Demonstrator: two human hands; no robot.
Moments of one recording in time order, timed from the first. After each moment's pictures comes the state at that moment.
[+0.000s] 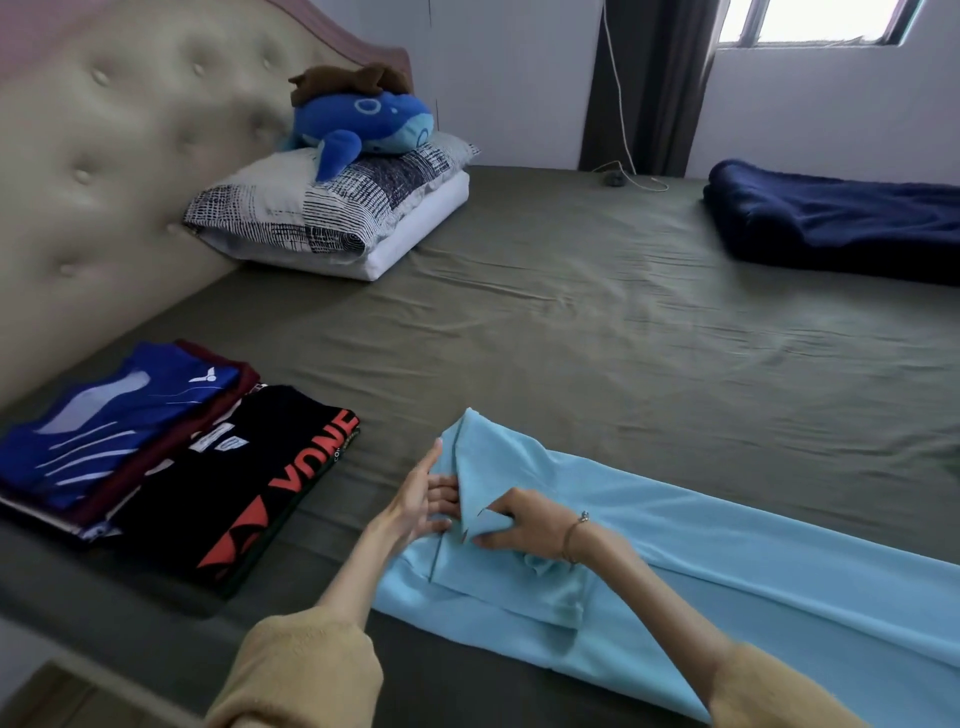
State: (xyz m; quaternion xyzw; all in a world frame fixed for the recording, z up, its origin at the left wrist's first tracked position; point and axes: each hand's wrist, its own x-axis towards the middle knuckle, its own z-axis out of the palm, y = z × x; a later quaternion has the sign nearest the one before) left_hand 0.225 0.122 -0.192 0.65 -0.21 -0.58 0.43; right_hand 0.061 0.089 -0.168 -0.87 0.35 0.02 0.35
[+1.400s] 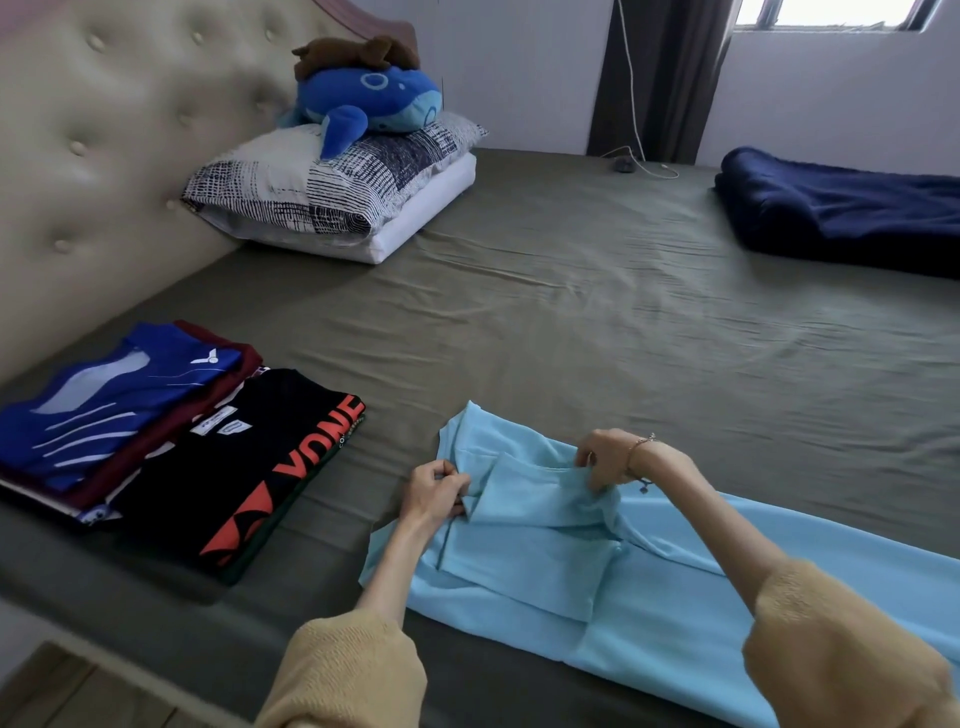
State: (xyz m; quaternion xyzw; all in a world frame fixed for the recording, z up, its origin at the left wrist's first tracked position) left_hand 0.213 0.120 -0.214 0.71 -0.27 -0.43 0.49; right_hand 0.024 0.015 -0.141 -0.81 0.50 0.20 0.23
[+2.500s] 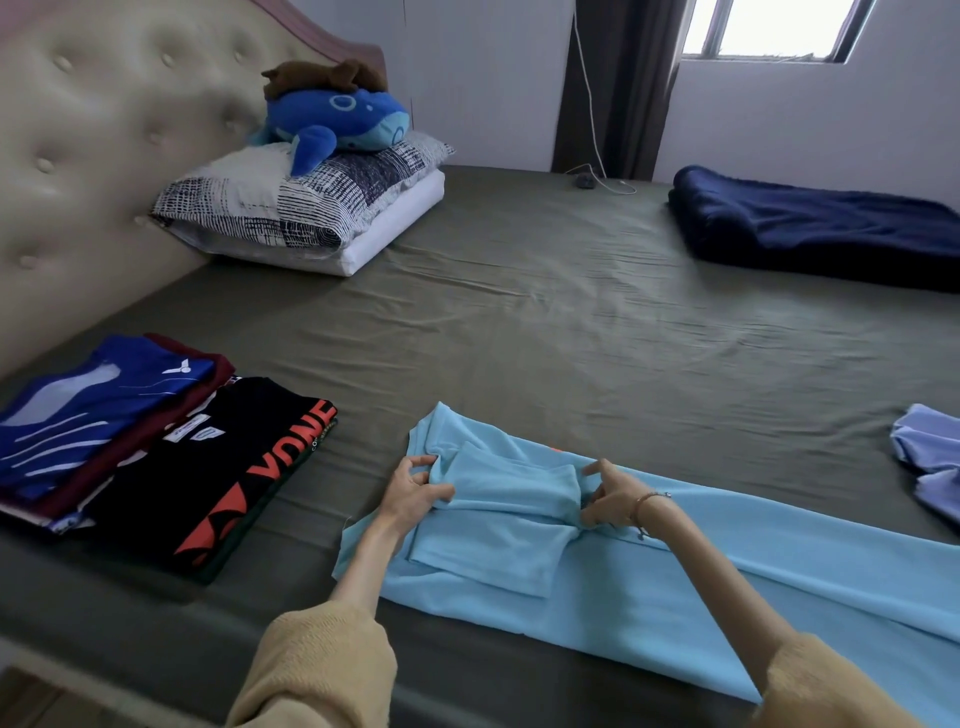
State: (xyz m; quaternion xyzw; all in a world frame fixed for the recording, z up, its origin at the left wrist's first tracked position) left_hand 0.203 0.138 -0.202 0.67 -0.30 -0.49 0.48; right_hand -0.036 0.054 -0.173 -0.68 0.60 0.01 0.41
